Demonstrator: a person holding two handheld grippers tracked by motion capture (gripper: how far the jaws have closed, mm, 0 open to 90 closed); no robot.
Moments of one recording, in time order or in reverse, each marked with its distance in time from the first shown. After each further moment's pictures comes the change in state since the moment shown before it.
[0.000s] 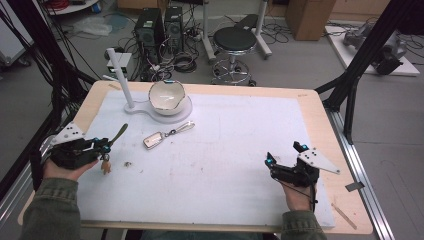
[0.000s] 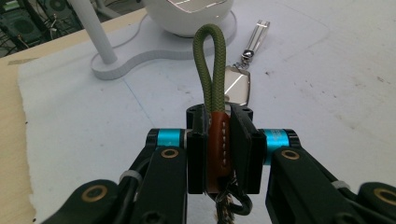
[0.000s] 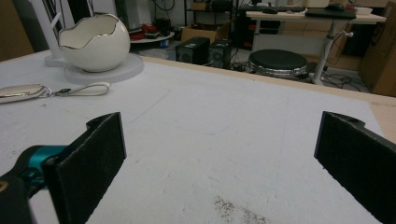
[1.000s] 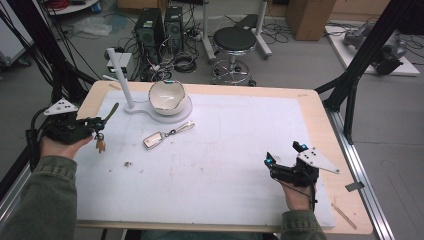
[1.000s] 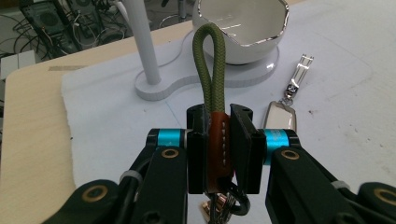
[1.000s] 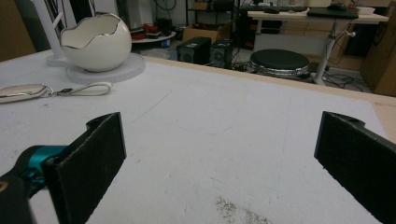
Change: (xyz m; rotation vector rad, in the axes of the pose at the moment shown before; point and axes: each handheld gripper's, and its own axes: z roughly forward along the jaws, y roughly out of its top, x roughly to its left) left arm 0.048 0.034 0.011 -0.004 0.052 -0.083; right arm 0.001 0.000 0.001 0.002 0.005 0.002
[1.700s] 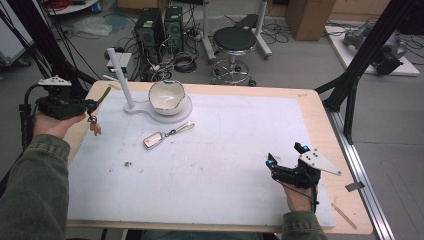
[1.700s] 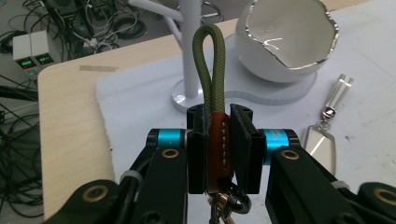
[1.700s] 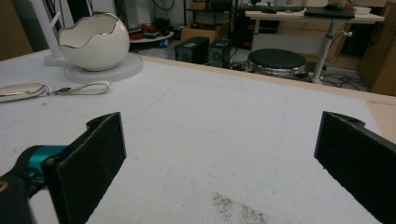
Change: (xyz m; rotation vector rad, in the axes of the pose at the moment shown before) left arm 0.051 0.042 0.014 0.076 0.043 -0.065; right arm -0.001 -0.001 -0.004 -0.002 -0.008 -0.001
